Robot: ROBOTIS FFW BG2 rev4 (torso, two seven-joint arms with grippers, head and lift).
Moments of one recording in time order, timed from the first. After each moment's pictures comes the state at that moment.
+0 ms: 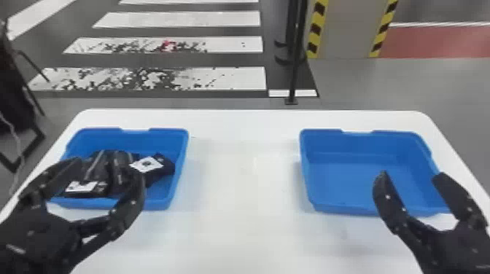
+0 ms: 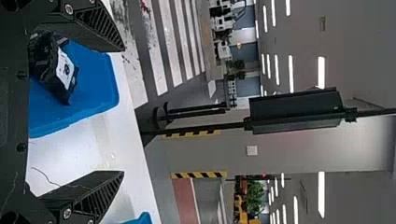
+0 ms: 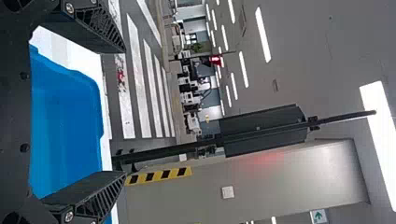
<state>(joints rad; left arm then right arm) 0.84 0.19 0.29 -2.63 0.19 0.31 -0.26 0.70 0.00 -0.08 -2.23 -0.24 -0.11 0.22</state>
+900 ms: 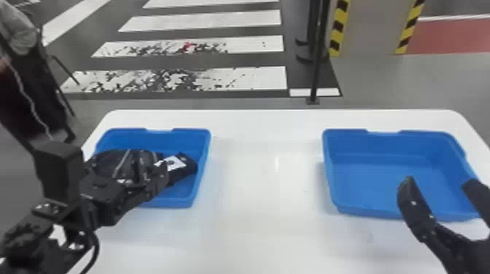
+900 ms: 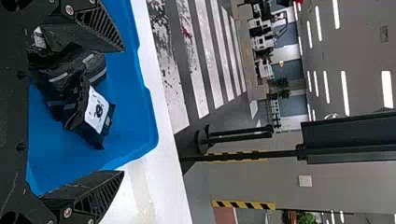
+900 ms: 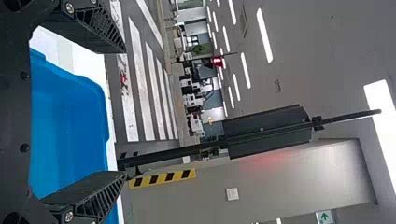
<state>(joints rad) 0.49 0.22 0.25 -2.43 0.08 0.64 -0.26 0.71 0.00 -0.07 -2.23 -0.25 -0.11 0.22</state>
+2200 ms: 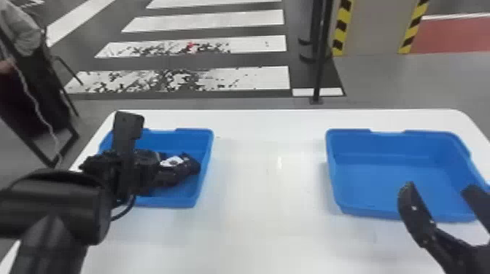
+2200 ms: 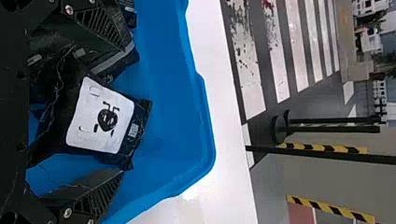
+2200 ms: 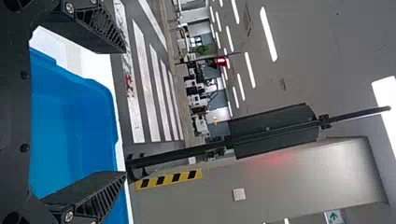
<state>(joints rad) -0.02 0.28 0.09 -1.95 -0.05 1.03 -0.41 0.73 0.00 -0.06 -2.23 -0.26 -0.10 0.22</state>
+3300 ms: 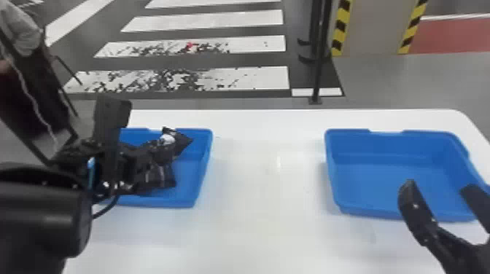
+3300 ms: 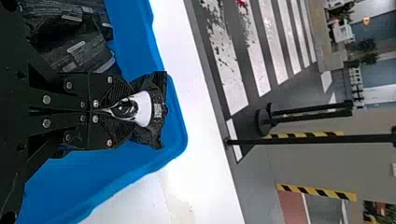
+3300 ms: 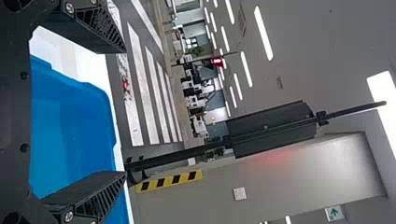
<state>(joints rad) 0.05 0.29 0.11 -2.22 -0.15 1.11 -0.54 0.73 0.00 -0.06 -2.24 -0.30 -0.10 0.23</state>
